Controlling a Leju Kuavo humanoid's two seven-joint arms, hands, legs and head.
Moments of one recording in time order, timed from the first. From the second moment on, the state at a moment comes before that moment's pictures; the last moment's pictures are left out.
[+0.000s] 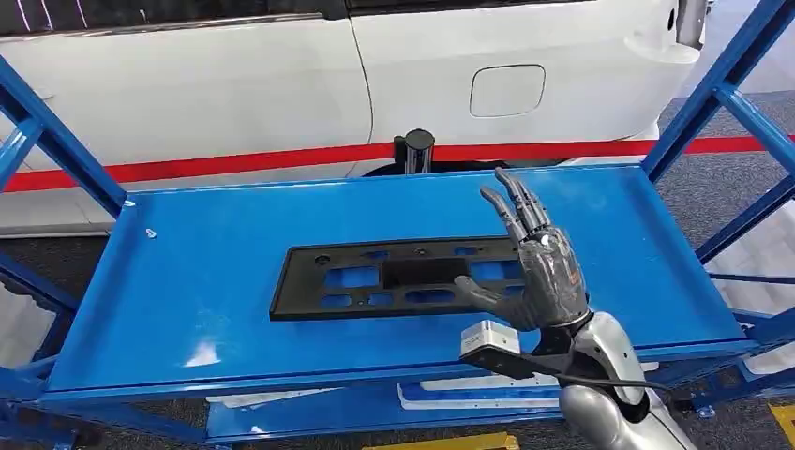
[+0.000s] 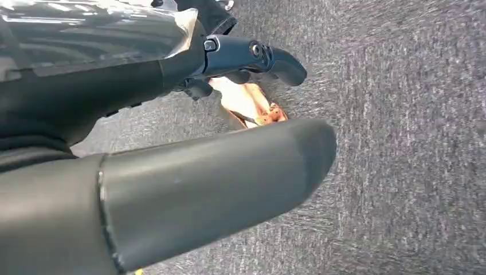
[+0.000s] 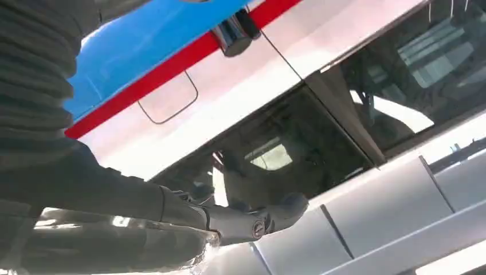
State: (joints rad) left arm -0.07 -0.21 0.99 -0.16 -1.26 0.32 -0.13; right arm -0.10 -0.39 0.46 -1.62 0.72 -0.28 -0.10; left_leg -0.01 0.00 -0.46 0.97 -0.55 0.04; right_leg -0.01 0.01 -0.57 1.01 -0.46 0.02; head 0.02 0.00
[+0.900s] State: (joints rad) left arm -0.07 -0.21 0.99 -0.16 -1.26 0.33 -0.14; right arm -0.13 -0.27 0.58 -1.43 0.76 -0.15 -0.03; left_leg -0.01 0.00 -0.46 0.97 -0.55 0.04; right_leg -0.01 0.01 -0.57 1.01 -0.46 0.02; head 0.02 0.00
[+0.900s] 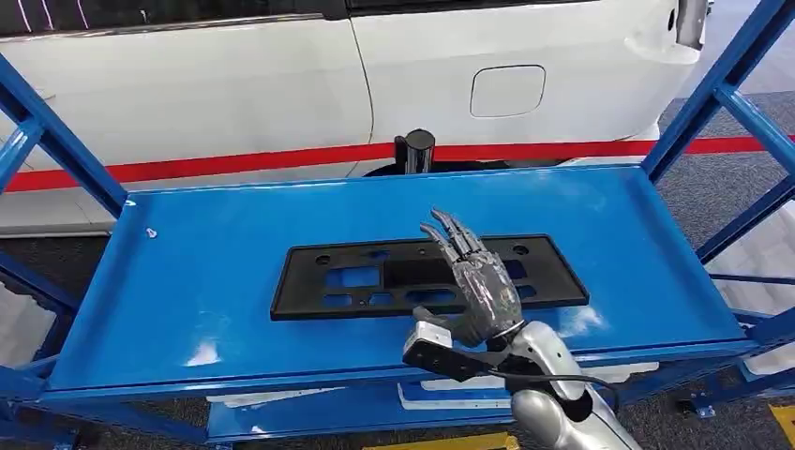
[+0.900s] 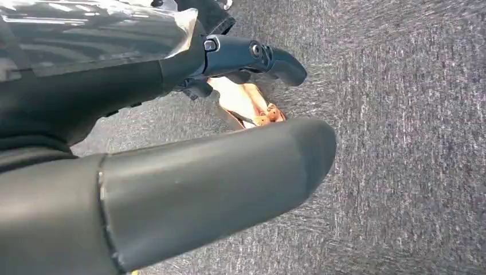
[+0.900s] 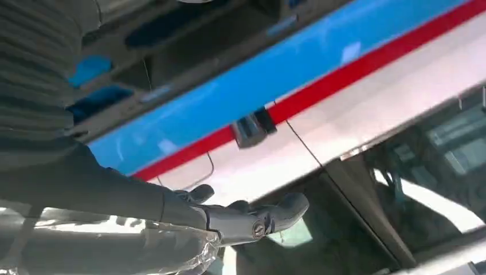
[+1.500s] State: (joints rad) left arm -0.07 -0.22 0.99 -0.16 -1.27 0.33 -0.12; right arm -0.06 -0.20 0.62 -1.40 0.89 -0.07 0.06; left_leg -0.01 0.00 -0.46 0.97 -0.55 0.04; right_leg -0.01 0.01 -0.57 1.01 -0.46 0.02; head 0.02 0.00
